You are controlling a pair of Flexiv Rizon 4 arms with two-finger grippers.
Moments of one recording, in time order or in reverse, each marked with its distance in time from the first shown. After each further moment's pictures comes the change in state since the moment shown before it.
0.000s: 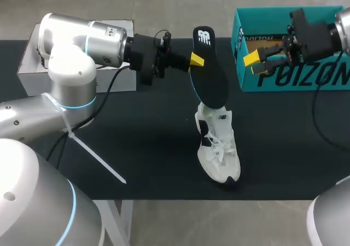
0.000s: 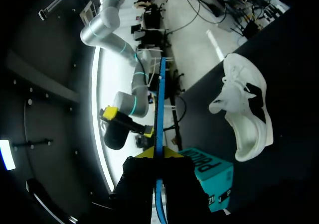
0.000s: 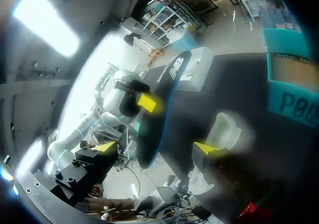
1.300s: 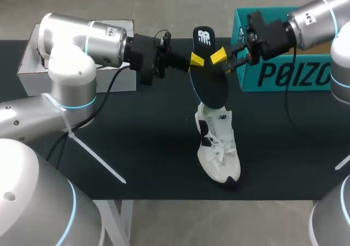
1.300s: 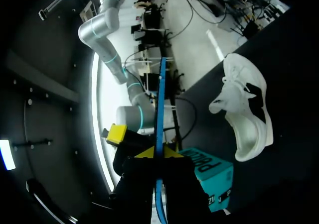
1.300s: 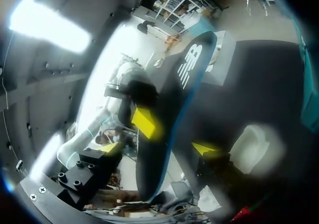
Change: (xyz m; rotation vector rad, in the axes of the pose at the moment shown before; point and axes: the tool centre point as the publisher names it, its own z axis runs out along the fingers) left arm 0.000 0.000 0.000 0.000 0.000 0.000; right arm -0.004 0.031 0.078 0.124 0.188 0.021
